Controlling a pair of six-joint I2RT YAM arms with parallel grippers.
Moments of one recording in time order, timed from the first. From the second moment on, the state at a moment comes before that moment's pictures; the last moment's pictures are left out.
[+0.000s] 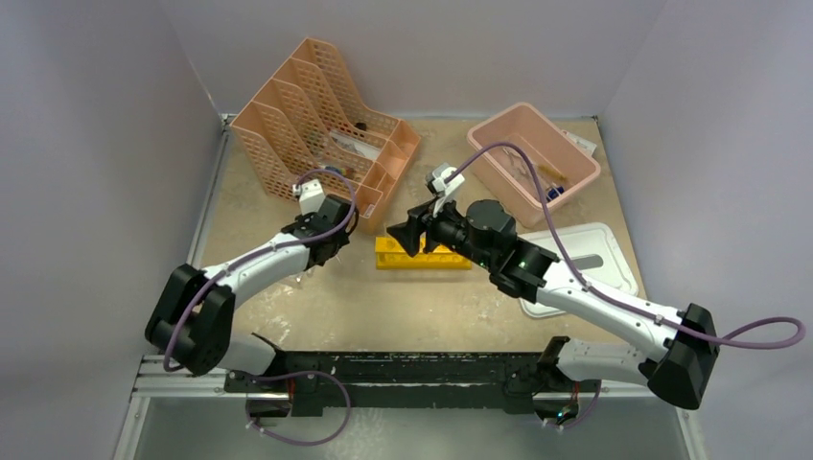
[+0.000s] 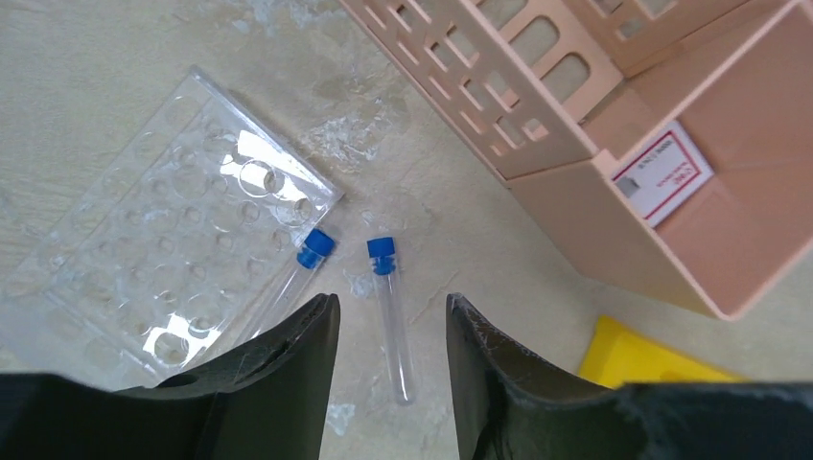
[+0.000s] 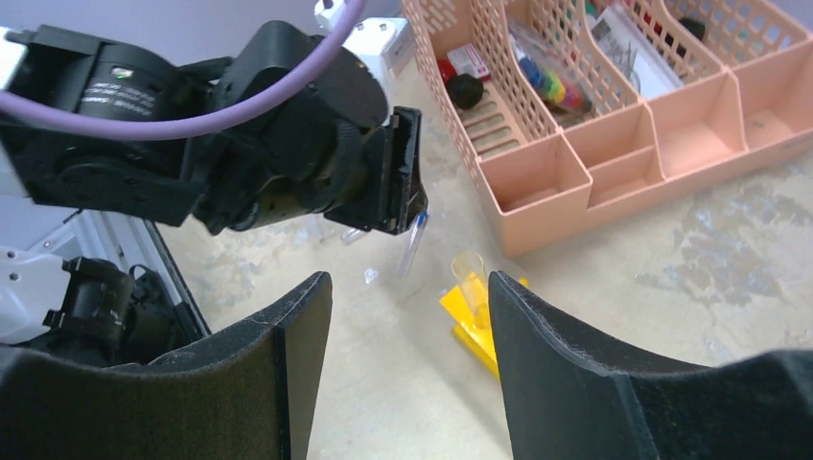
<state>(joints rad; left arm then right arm) -0.53 1.37 0.80 -0.36 -0.60 -0.81 0.92 1.15 0.93 0.08 0.03 0.23</state>
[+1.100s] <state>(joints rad) -0.44 1.42 0.86 -0.28 -0.34 -0.70 0.92 1.08 0.87 0.01 0.04 0.35</state>
